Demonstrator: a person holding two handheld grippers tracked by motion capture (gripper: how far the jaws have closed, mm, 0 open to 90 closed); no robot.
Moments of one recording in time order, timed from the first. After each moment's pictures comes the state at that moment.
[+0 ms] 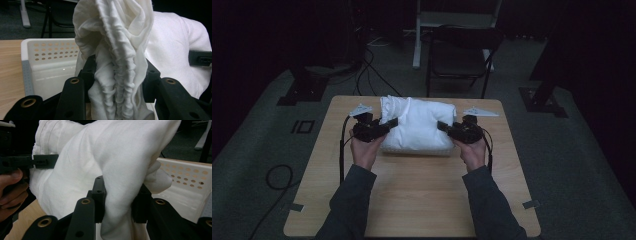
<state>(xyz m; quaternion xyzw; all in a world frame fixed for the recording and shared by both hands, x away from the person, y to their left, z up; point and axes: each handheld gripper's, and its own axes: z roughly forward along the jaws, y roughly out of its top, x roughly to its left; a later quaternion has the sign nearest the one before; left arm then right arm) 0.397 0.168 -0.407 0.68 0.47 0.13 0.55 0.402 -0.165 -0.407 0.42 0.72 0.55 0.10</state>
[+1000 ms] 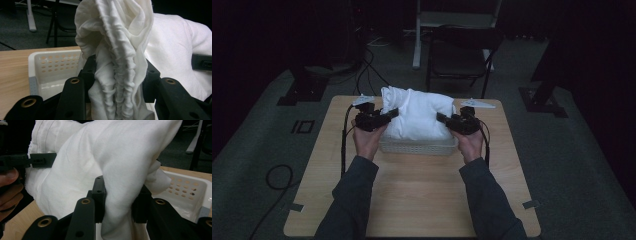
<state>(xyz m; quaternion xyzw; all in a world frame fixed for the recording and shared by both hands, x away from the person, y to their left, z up) 0.426 0.166 -0.401 0.68 0.47 0.14 0.54 0.426 -0.159 -0.400 0.42 0.71 0.55 0.12</state>
